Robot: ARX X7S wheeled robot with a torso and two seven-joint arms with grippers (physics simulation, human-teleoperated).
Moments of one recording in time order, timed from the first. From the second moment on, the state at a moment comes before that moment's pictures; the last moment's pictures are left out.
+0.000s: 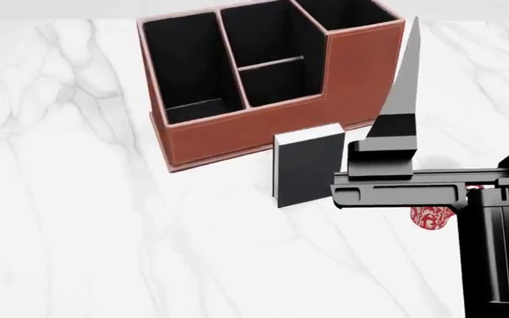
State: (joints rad) left arm -0.61 -0.27 -0.18 0.95 -0.39 -0.86 -0.25; right arm 0.59 0.45 0.12 -1.00 0.53 0.91 0.33
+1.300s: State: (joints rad) left arm -0.62 -0.31 -0.18 0.94 -0.43 -0.85 -0.29; right arm 0.55 0.51 0.08 -0.99 0.59 0.82 0.36
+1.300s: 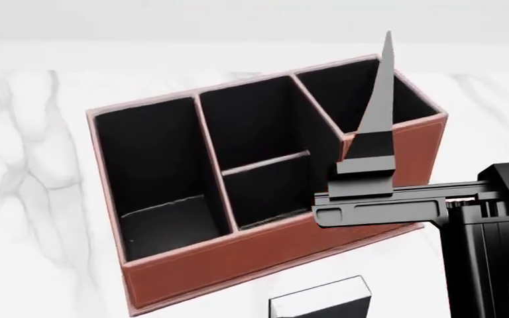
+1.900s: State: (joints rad) left arm -0.61 -0.33 -0.17 0.94 -0.45 -0.84 -0.31; right arm 0.55 0.54 0.04 -0.98 0.59 0.80 0.39
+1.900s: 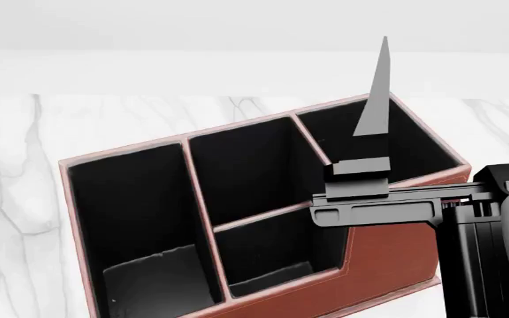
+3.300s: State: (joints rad) left arm -0.59 -0.38 -0.17 0.93 -0.50 -0.80 -0.36; right arm 0.77 0.85 -0.05 -0.81 0.81 0.90 0.01
